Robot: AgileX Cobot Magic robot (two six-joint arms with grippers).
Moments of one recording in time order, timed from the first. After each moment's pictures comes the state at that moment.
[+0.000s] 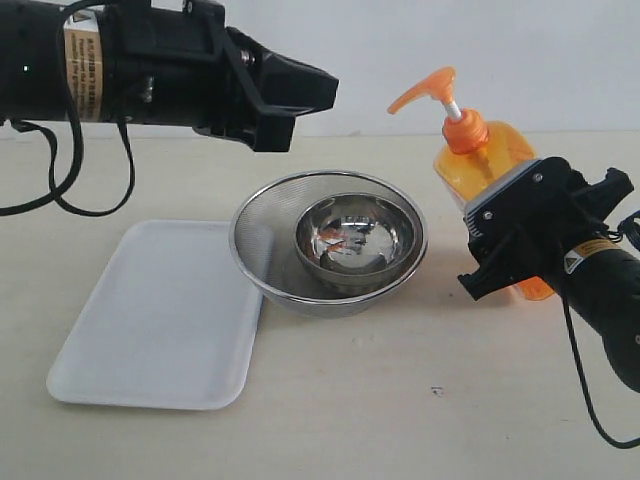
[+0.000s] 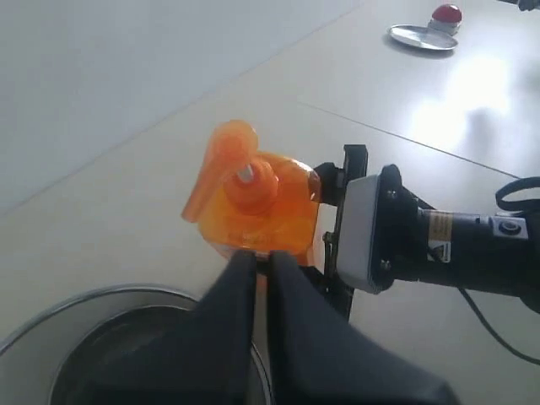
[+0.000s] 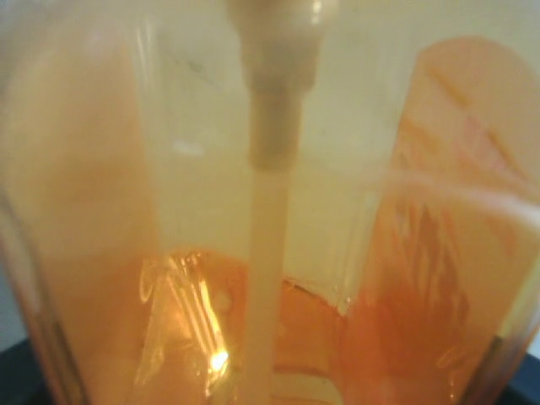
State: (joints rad) left arm -0.50 1.46 -1.01 1.54 -0.52 -1.42; right arm 0.37 1.80 -0.48 0.22 -0.98 -0.68
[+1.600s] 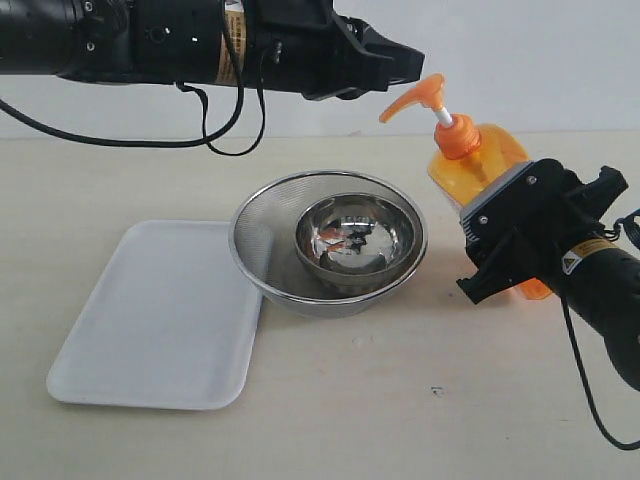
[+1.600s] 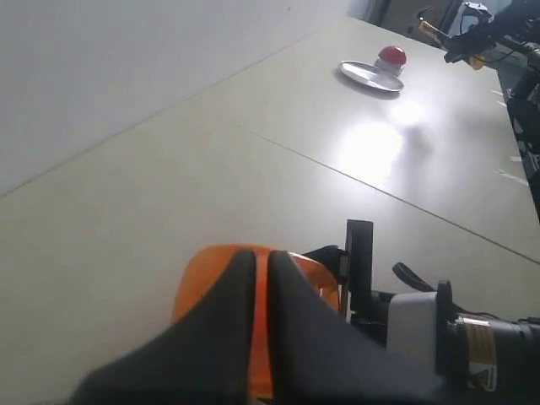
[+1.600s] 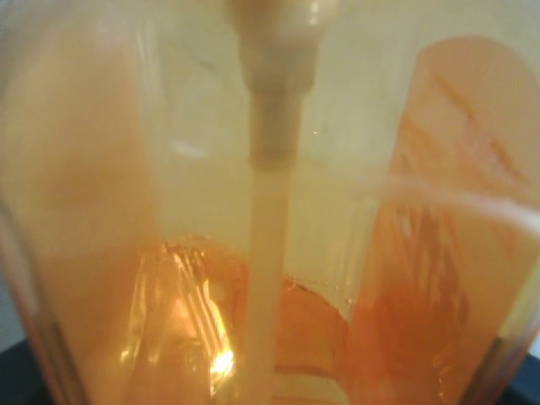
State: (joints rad) left arm -0.50 1.86 -1.39 1.50 -0.68 -1.50; right arm 0.37 1.79 -0.48 0.19 -0.96 -0.69
